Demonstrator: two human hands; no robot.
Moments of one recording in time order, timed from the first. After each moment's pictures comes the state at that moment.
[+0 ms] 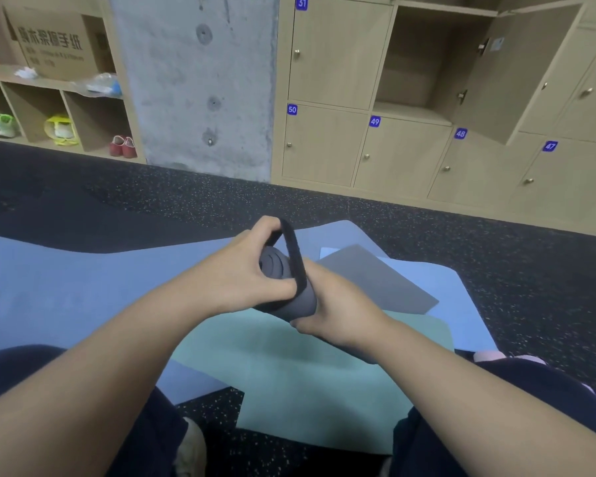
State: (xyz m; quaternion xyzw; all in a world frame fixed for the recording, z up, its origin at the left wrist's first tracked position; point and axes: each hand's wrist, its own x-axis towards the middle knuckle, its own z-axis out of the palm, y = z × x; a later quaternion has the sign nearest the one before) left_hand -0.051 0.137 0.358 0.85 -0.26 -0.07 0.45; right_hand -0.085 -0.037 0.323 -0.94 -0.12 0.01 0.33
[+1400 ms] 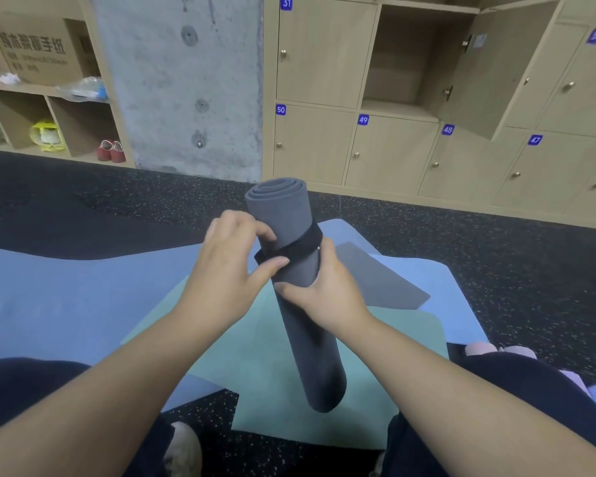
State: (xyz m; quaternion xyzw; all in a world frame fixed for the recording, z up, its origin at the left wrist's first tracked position) left_hand -0.046 0.121 0.330 0.84 -0.28 0.28 0.36; right_hand -0.074 -0.037 0.314 -0.90 0.04 -0.11 0.42
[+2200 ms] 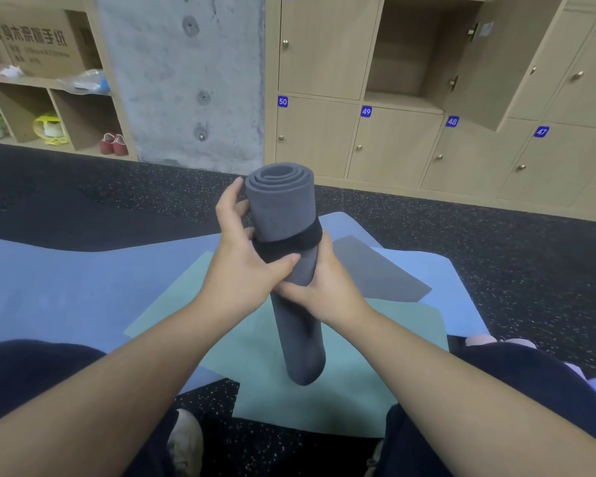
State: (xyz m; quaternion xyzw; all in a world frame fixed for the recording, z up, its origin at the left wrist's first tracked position) left_hand -0.057 0.099 0.325 0.75 -0.21 0.14 0.62; right_hand -0.078 -0.042 0.302 -0.86 -0.04 -0.10 0.51
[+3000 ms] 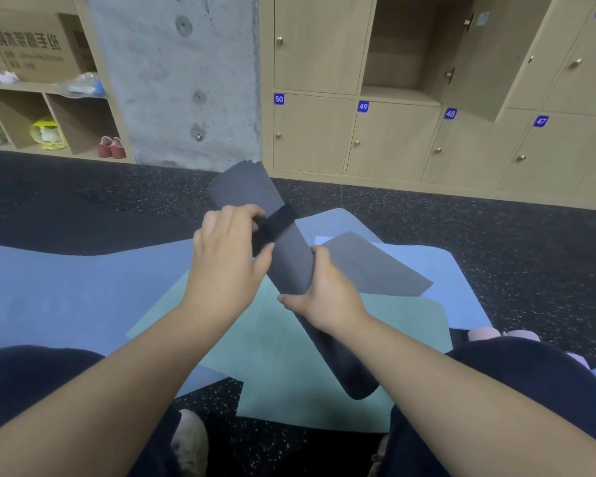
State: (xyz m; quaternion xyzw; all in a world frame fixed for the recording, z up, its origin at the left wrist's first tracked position) left_hand -0.055 0.108 0.328 0.89 -0.19 0.30 0.28; right_hand -0.080 -0.042 0.293 -0.94 0.06 -0.06 0.33
